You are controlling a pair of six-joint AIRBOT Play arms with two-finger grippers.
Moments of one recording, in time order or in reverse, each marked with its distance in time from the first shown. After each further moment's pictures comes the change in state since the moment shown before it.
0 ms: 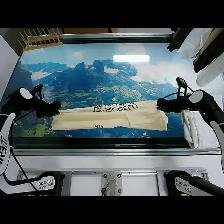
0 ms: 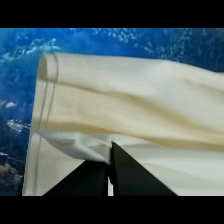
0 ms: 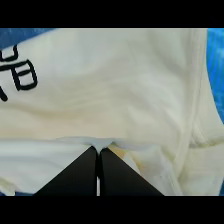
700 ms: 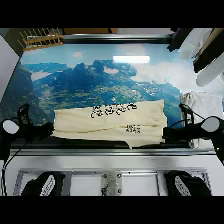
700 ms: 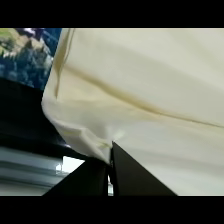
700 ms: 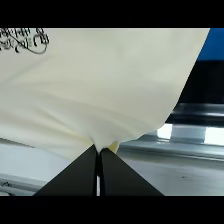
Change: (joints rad) left arm 0.087 0.587 -0.436 0.039 -0.037 -0.002; right arm -0.063 0.442 -0.295 -0.061 0.401 0.023
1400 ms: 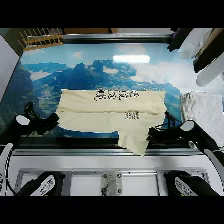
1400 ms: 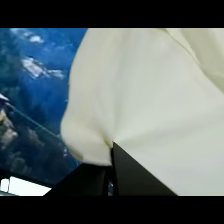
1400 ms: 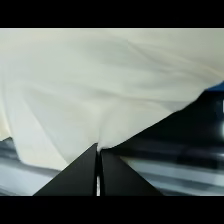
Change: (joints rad) left arm 0.024 -0.236 -0.037 -0.170 0.332 -0.032; right arm 0.088 -0.211 -0.193 0.259 -0.268 -0.028
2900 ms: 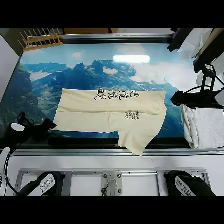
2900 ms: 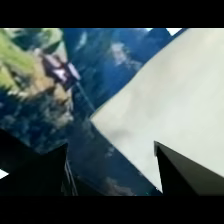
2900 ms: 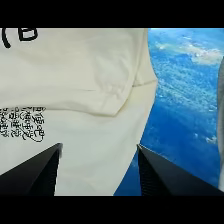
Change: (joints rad) left arm 0.119 -0.057 -0.090 -0.060 0.074 -0.031; right arm -0.063 0.059 0.581 -0.410 0.048 0.088
